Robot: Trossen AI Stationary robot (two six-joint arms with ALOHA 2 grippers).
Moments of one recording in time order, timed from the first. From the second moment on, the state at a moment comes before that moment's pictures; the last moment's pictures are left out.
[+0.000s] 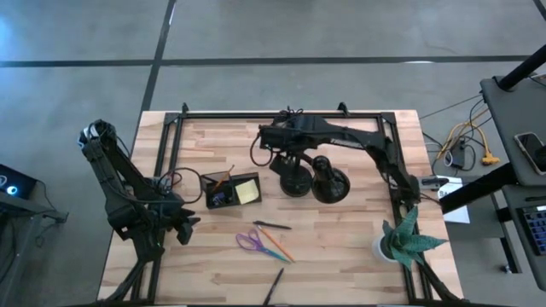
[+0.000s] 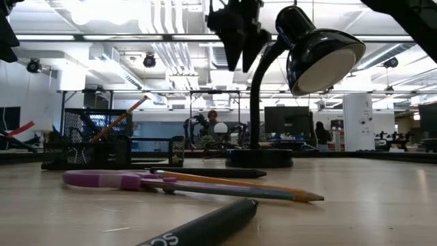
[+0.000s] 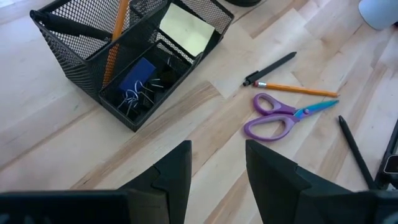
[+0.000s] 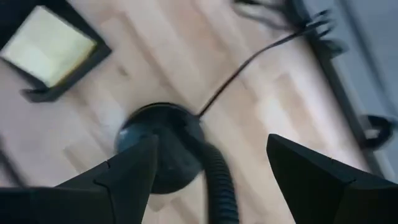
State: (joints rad) left arm -1.05 1.07 0.86 -1.16 -0.72 -1.90; right arm -0.10 2.16 2.34 -1.57 0.27 0.45
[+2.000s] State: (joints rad) left arm -1.05 1.07 0.86 -1.16 -0.71 -1.89; right arm -0.29 2.00 2.28 -1.57 0.12 0.63
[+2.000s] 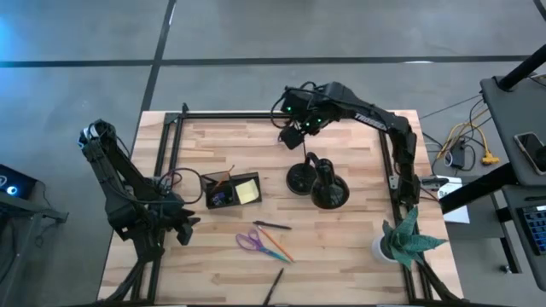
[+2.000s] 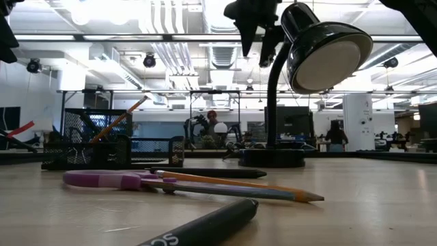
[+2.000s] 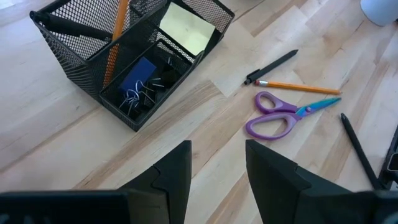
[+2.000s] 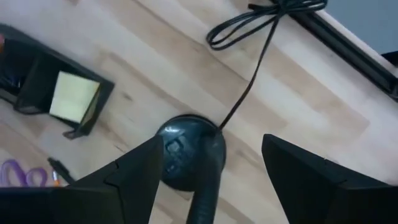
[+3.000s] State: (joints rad) left arm -1.05 1.09 0.86 -1.16 -0.73 -1.83; right arm 0.38 1.85 2.17 -1.57 0.45 1.03
